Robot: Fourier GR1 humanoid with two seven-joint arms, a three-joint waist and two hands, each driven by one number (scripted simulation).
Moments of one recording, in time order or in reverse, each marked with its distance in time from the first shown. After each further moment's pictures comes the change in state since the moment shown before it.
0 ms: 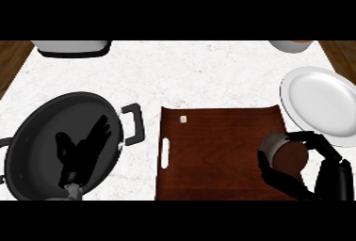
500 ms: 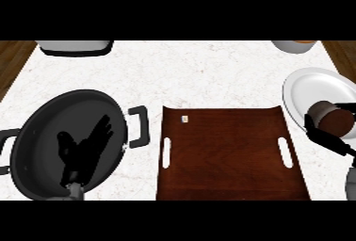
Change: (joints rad) left arm -0.005 -0.008 -0.003 -0.001 -0.004 -0.009 0.007; right arm -0.271 -0.159 -0.377 0.451 -0.288 -0.063 -0.283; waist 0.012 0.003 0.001
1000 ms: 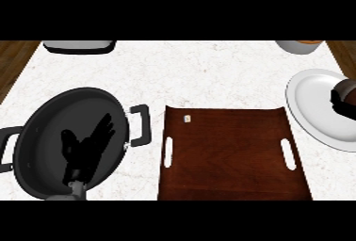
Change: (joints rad) left arm -0.014 -0.005 -0.004 0.005 -0.015 -0.003 0.006; right arm -0.355 -0.187 -0.215 0.658 -0.152 0.026 -0.345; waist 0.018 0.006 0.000
